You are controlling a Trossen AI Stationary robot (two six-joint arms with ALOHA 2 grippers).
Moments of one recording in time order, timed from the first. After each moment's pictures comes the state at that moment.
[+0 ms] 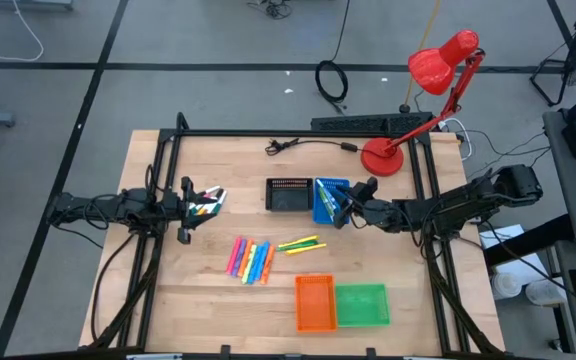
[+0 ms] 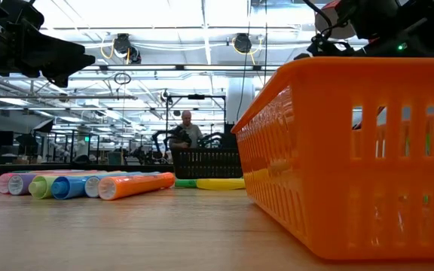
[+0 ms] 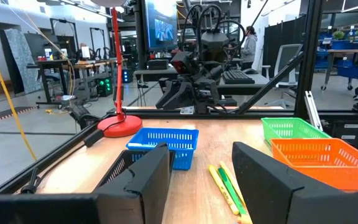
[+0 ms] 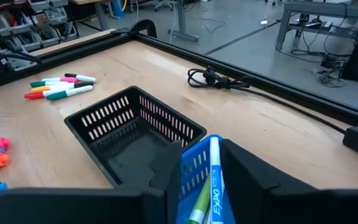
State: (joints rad) left arm -0.09 0.01 0.03 0.06 -0.14 0.04; right arm 0.09 1.31 0.42 0.47 0.75 0.41
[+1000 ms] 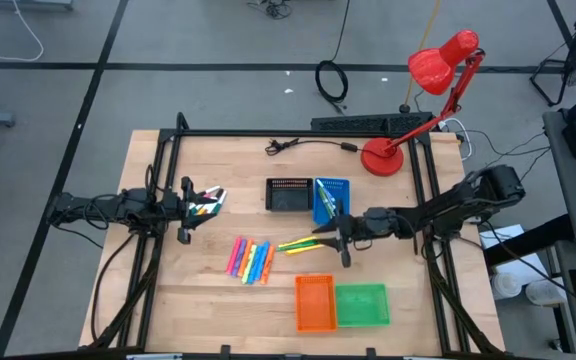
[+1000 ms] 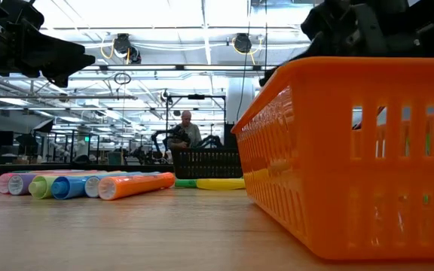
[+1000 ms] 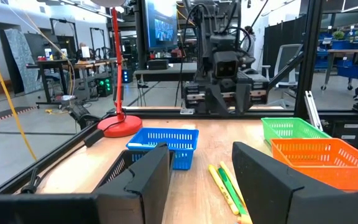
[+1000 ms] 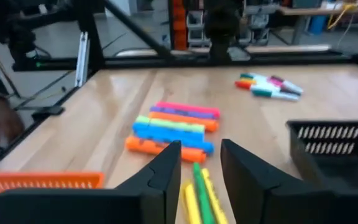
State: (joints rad) left arm -0.09 0.01 0.03 0.06 -0.14 0.04; right arm 0.17 1.49 0.42 0.88 0.08 0.08
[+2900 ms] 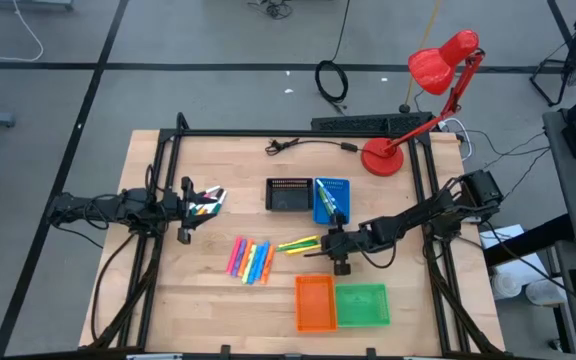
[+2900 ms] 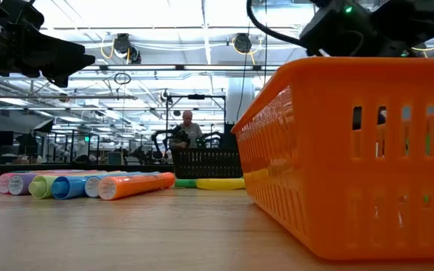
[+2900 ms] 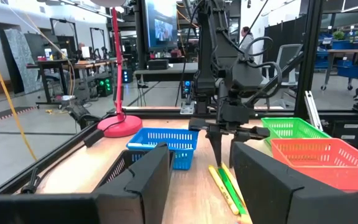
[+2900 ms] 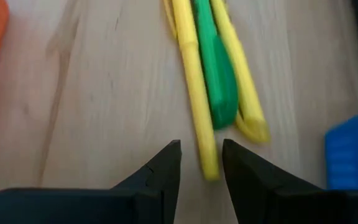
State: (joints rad) left arm -0.09 0.01 0.03 0.06 -0.14 0.04; right arm 0.24 1.70 0.69 0.07 0.21 0.08
